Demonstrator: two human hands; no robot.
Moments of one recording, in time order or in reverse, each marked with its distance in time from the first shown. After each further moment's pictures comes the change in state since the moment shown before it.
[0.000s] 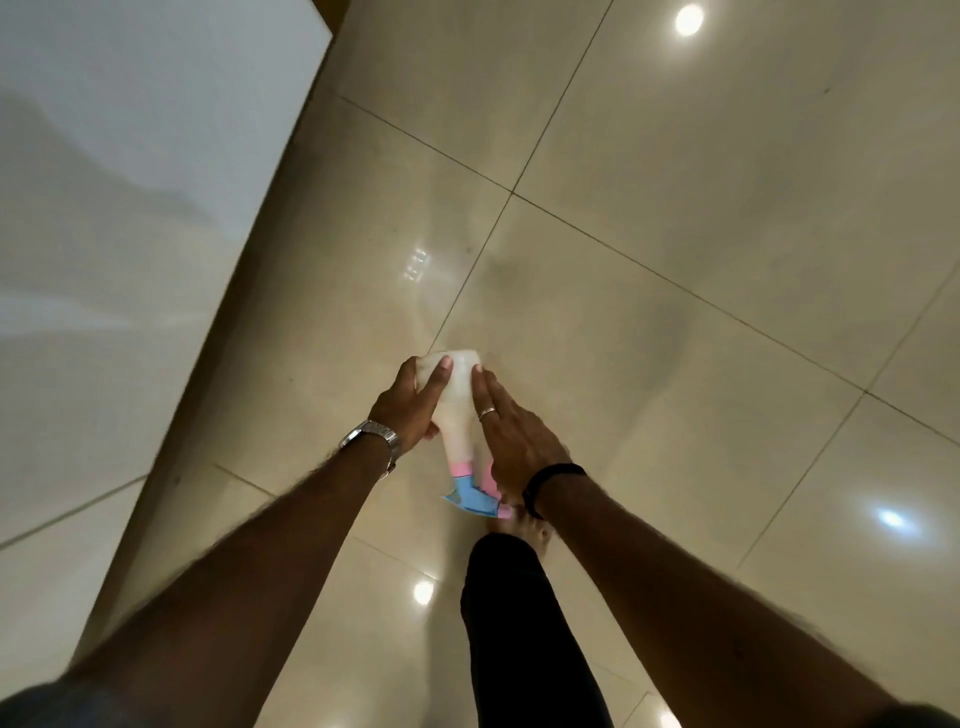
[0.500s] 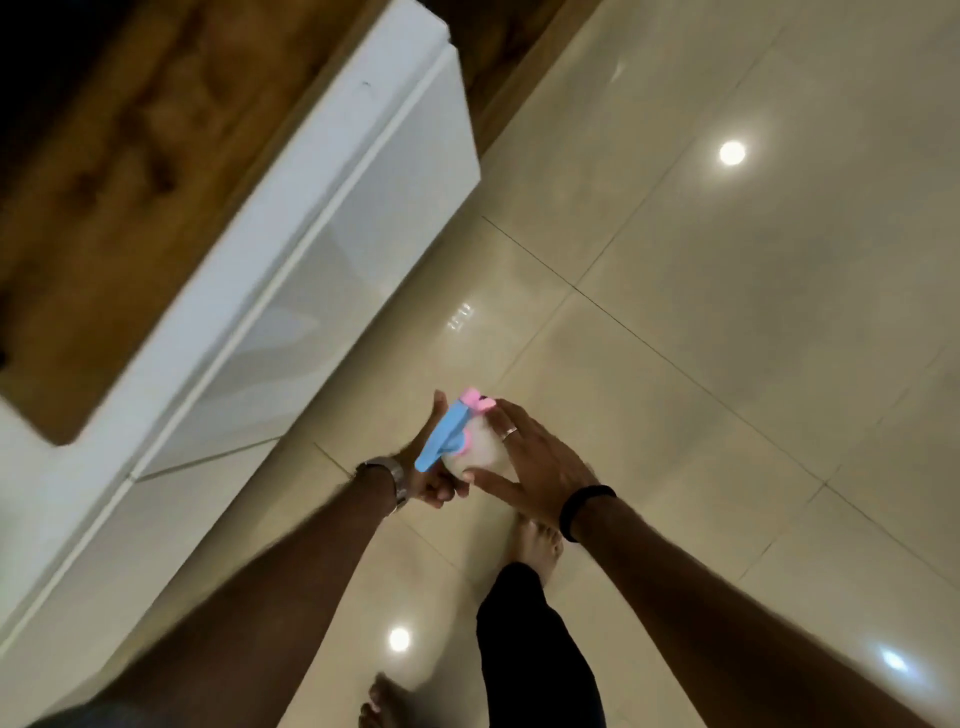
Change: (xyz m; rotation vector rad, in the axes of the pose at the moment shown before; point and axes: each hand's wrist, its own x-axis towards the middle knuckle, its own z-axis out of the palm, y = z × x) left_hand -0.179 0.038 -0.101 -0.280 -0.376 -0.240; right_hand -0.104 -0.137 -0.113 0.077 0.110 -0.346
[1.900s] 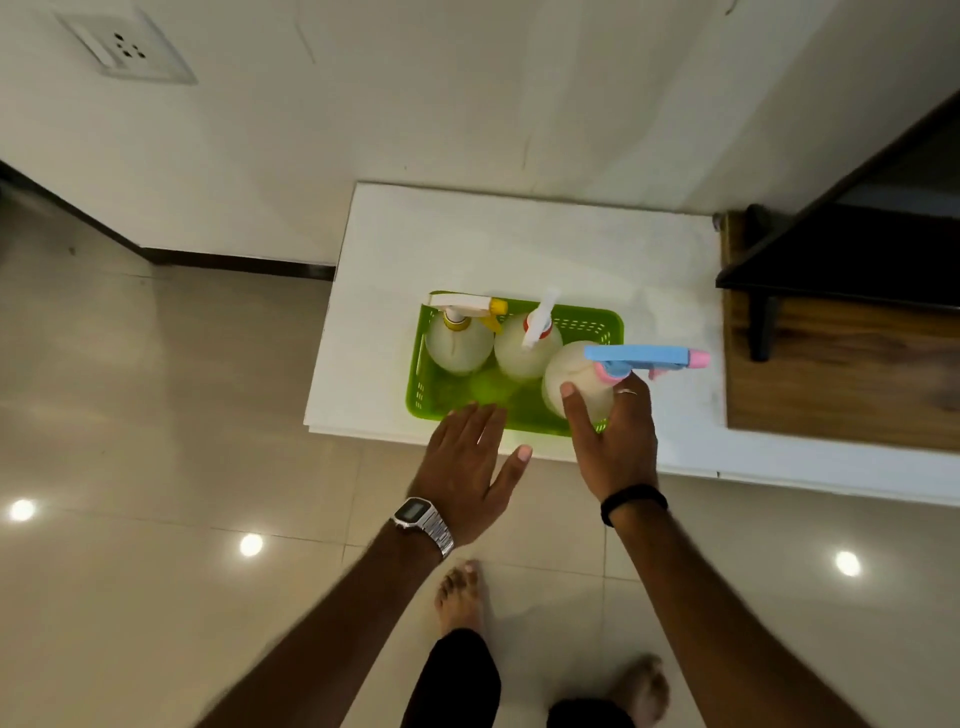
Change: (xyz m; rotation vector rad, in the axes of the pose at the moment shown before) left_hand -0.293 -0.484 -0.289 0.127 1.246 0.477; right_hand 0.107 -0.516 0.378 -0.113 0.110 -0.299
